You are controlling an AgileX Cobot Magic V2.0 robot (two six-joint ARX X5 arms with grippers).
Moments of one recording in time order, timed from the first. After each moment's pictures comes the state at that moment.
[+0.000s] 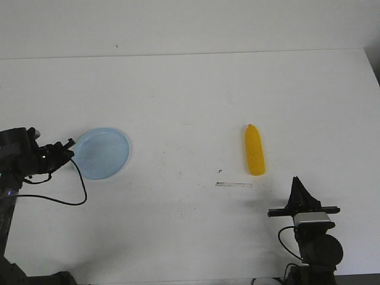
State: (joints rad) left arm 0.30 1.46 1.12 -0.53 0.44 -0.30; right arm -0.01 0.00 0.01 0.06 -0.03 0.00
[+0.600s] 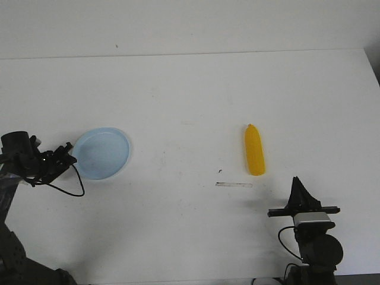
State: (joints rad) left arm 0.35 1.64 1.12 -0.52 0.43 -0.33; right arm -0.01 0.00 0.01 0.06 -0.03 0.00
